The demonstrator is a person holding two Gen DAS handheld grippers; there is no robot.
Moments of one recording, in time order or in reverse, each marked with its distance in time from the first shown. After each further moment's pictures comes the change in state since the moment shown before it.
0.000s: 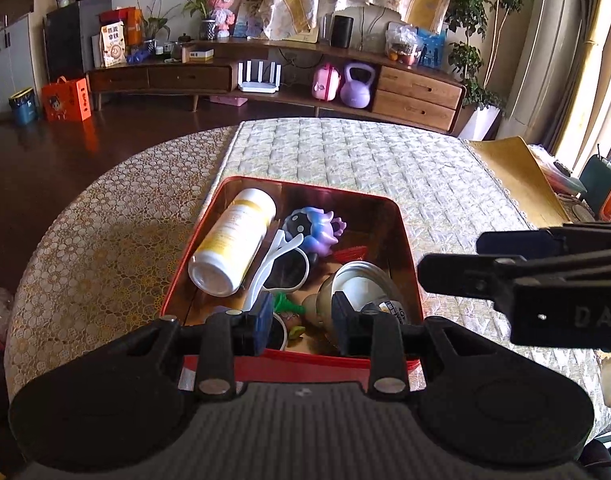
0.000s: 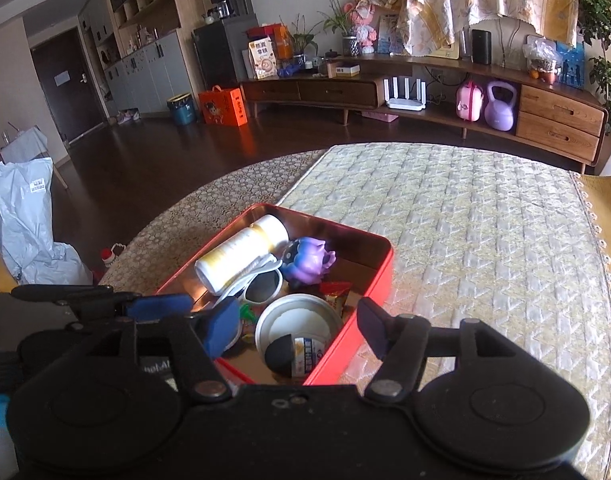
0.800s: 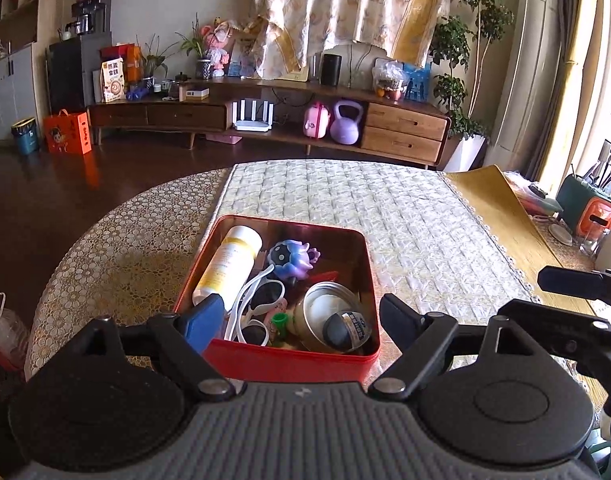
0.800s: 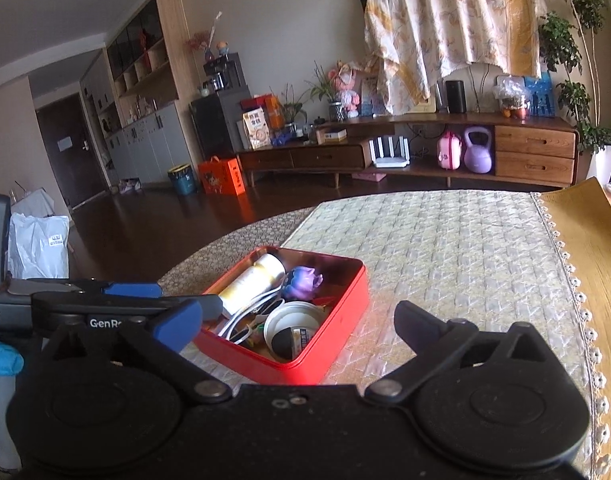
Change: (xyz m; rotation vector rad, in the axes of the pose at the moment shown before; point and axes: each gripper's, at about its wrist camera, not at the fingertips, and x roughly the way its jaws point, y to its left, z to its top) left arm -0.062 -0.017 -0.008 0.020 -0.114 -0.017; right arm -0.078 -0.006 -0.049 0.058 -0.233 -0.001
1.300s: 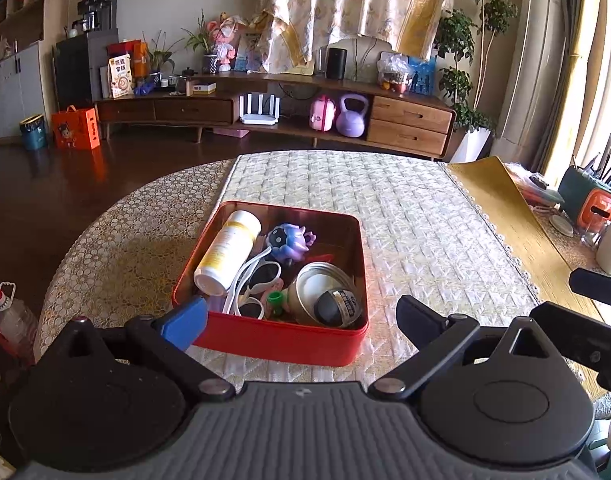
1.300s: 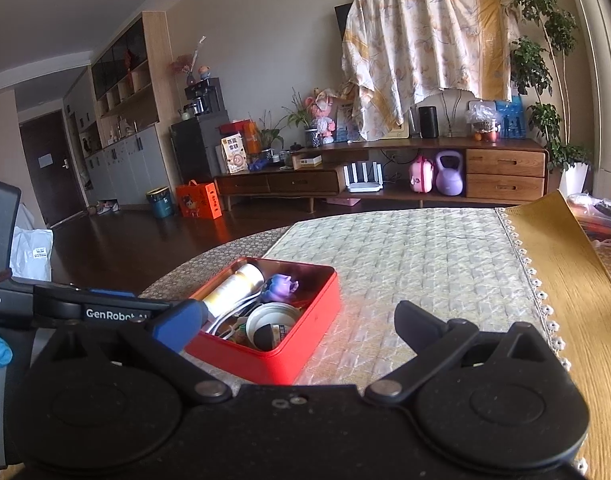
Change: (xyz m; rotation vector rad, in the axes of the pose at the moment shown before) left arm -0.017 -0.017 -0.012 -0.002 0.024 0.033; right arm -0.030 0.006 -0.023 -0.004 -0.080 -0.086
